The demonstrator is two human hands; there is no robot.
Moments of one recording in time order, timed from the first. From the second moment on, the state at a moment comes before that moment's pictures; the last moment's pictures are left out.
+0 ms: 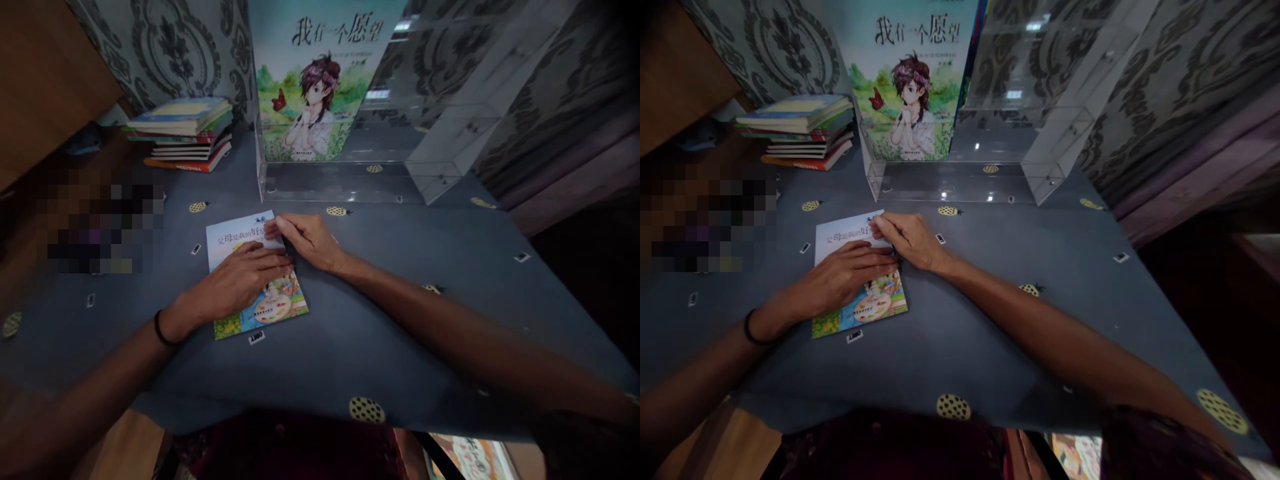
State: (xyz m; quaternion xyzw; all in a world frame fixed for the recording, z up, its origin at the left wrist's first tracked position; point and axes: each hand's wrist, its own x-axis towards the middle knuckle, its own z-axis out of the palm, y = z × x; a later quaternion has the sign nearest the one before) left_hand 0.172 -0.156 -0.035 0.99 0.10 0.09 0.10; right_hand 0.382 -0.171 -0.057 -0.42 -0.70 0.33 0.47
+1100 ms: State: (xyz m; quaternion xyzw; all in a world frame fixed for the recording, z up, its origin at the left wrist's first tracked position) left_hand 0.162 -0.211 -0.028 1.00 0.07 0.02 0.06; right_hand 0.382 -0.190 -0.060 -0.41 -0.66 0.41 0.48
